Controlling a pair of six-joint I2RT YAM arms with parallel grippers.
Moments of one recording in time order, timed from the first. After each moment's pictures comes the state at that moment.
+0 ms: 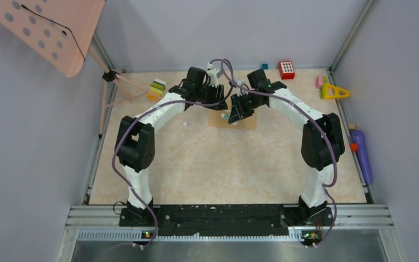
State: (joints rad) left arm -0.45 1.94 1.60 -0.33 0.47 -0.18; right arm 0.42 1.91 1.58 -0.69 -0.61 -0.01
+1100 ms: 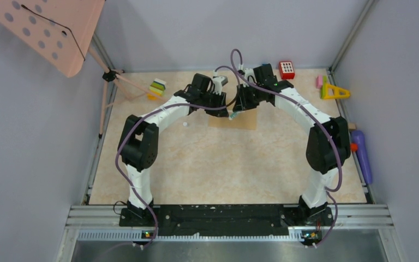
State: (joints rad) left arm -0.50 1.97 1.55 -0.33 0.48 -0.16; right arm 0.40 1.85 1.56 -0.56 -0.45 0.13
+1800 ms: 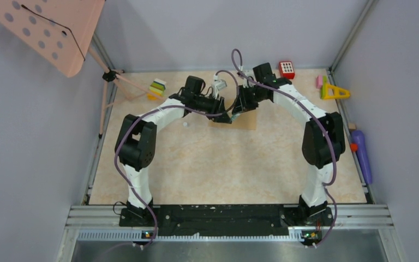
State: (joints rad) left arm -0.44 1.96 1.45 -0.20 0.91 -0.09; right arm 0.38 1.91 1.64 -0.65 -0.51 0.14
